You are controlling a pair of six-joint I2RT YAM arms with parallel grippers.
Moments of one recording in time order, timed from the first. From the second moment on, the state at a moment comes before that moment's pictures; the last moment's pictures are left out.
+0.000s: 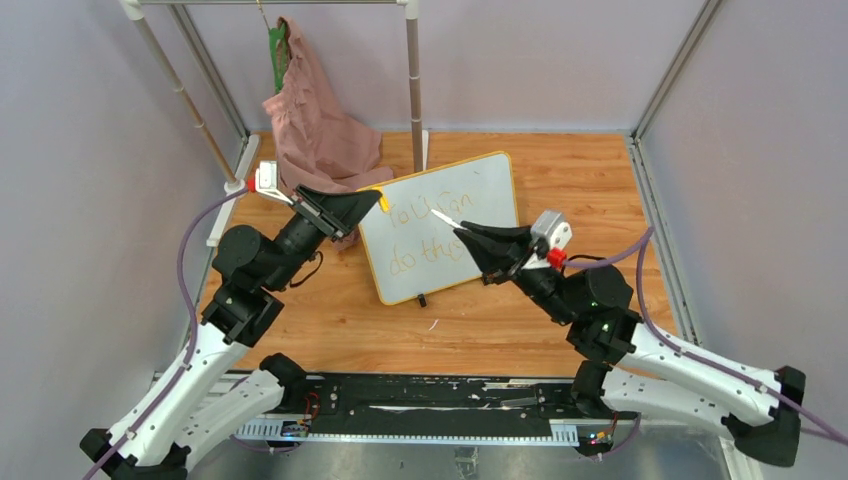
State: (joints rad) left arm -0.57 0.69 0.83 0.10 0.09 -1.08; right arm 1.01 0.71 0.68 0.39 0.11 -0.02
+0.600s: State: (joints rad) left arm -0.57 0.79 1.09 0.27 0.08 -1.14; right arm 1.47 1.08 0.79 1.00 0.23 -0.98
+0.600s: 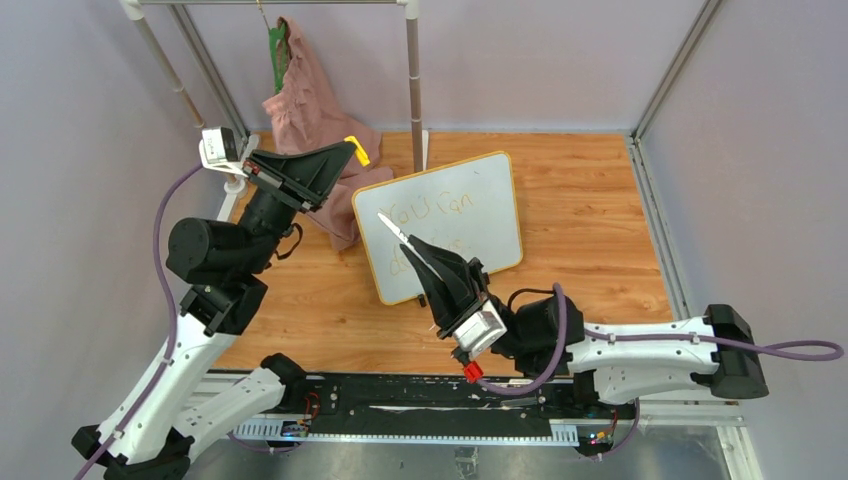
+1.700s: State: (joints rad) left arm -0.57 0.72 1.08 0.35 0.08 -1.18; right arm 1.45 1.17 0.90 1.34 0.31 -0.57
